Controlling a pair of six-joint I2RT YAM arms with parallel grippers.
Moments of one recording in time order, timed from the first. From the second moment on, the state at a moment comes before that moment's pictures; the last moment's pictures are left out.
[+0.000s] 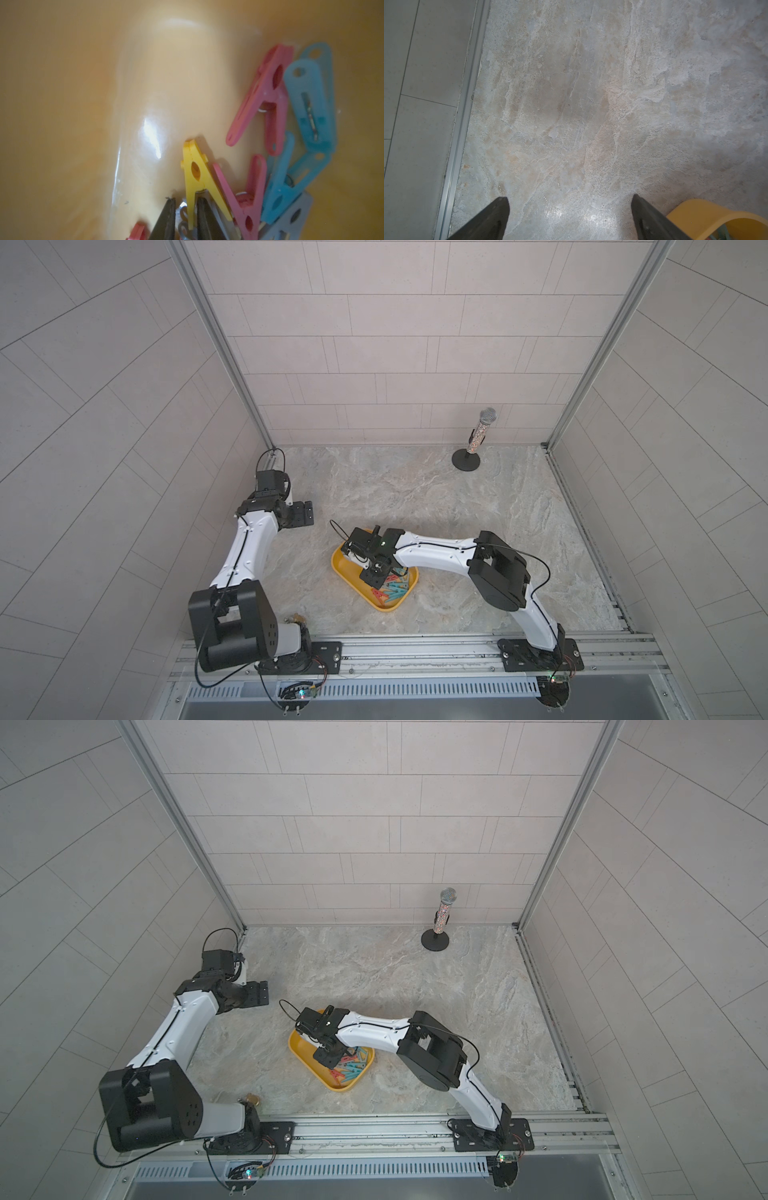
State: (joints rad) left arm 0.20 1.37 1.05 -0.74 0.00 0.01; right arm 1.08 2.18 1.69 -0.78 -0.01 0.05
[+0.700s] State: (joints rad) left arm 0.20 1.37 1.04 -0.73 0.05 0.02; right arm 1.09 2.12 1.69 -0.77 0.00 0.05
